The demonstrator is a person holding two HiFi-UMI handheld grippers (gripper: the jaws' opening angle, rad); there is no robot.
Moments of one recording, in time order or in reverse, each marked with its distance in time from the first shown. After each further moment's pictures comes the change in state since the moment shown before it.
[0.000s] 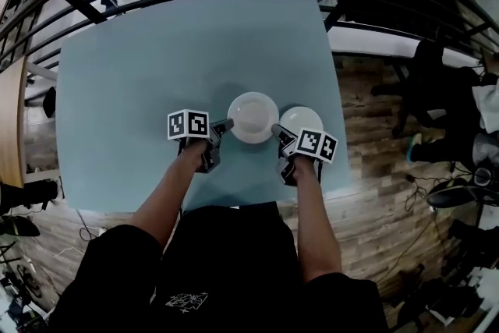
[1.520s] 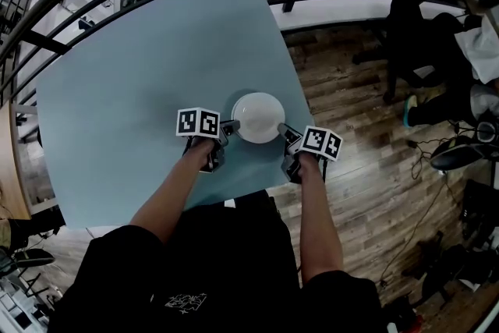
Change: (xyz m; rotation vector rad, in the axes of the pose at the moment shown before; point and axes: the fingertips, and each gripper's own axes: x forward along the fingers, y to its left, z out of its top) left arm 0.152 -0.087 -0.074 0.198 0.245 0.056; right arm -0.114 -0.150 0.038 0.163 -0.113 -0.061
